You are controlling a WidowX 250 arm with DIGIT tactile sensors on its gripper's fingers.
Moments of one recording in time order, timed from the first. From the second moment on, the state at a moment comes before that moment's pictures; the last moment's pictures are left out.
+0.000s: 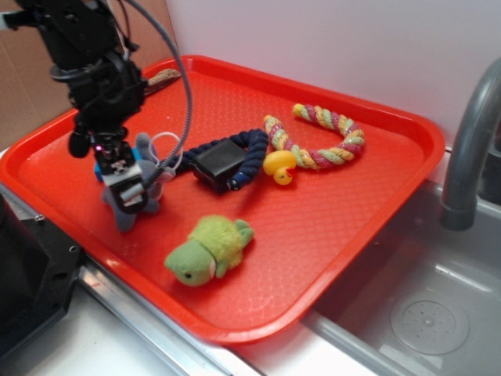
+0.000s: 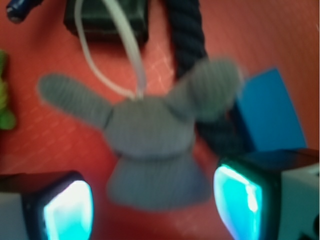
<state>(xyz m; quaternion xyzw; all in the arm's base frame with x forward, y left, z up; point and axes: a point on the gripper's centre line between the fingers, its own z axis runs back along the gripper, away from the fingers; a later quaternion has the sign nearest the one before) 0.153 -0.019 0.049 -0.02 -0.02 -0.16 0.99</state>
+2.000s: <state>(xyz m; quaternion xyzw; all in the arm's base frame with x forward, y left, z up) 0.207 0.001 0.188 0.04 -0.07 -0.04 1.00</state>
